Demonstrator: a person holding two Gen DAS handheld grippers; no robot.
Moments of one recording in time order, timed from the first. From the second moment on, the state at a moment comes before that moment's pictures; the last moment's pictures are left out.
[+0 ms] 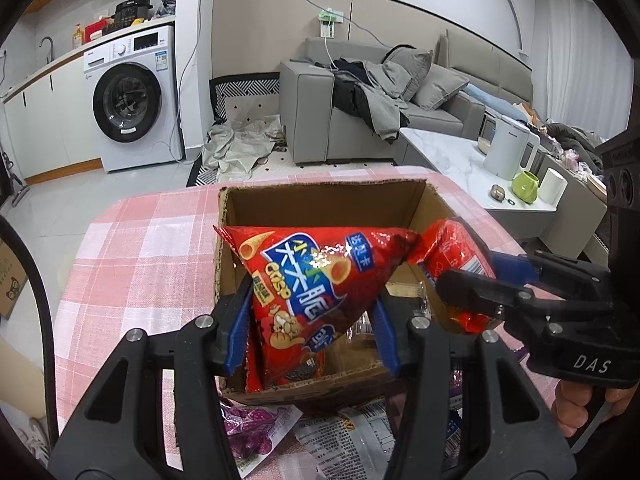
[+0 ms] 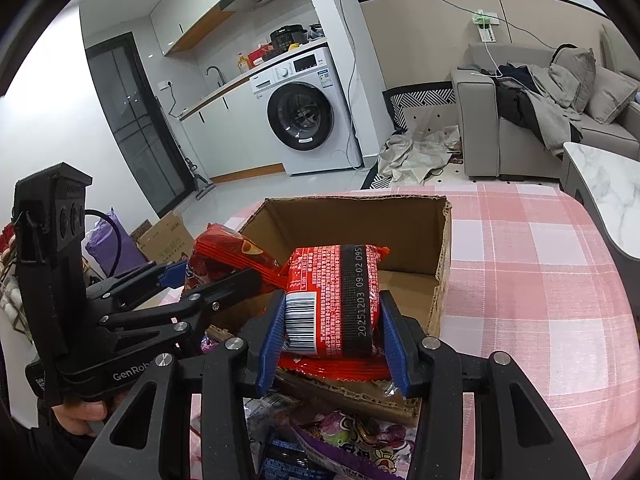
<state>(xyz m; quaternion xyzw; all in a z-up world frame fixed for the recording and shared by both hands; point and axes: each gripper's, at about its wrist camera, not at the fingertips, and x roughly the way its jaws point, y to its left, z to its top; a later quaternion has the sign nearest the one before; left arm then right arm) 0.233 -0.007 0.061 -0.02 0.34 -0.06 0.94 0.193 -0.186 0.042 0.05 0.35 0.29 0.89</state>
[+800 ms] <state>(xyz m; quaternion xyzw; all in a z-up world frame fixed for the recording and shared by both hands) 0.168 0.003 0.073 -0.03 0.32 -0.03 0.95 0.162 -0.216 0.051 0.08 0.34 0.27 0.90</state>
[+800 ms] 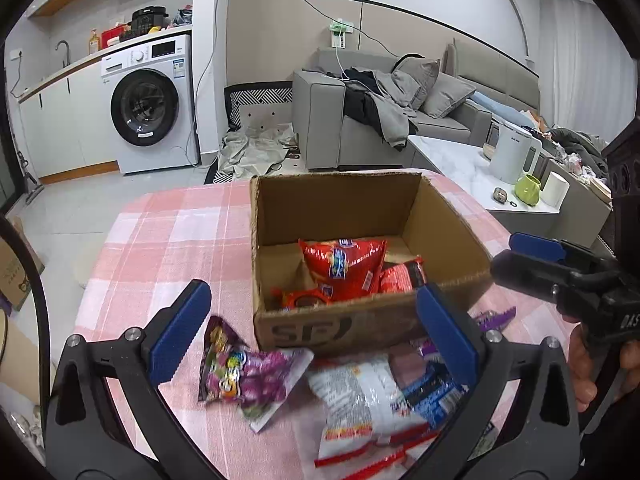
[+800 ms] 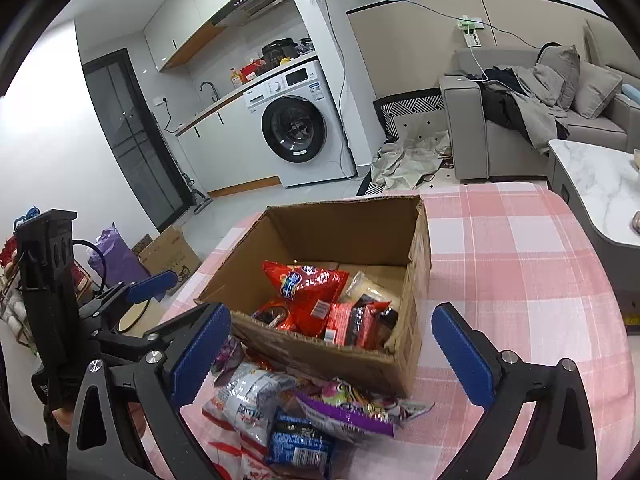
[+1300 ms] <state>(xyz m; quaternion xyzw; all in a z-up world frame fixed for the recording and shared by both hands) 0.091 0.017 0.049 -0.04 0.33 -0.02 0.94 0.106 -0.230 0.029 0.05 0.36 0.25 0.90</state>
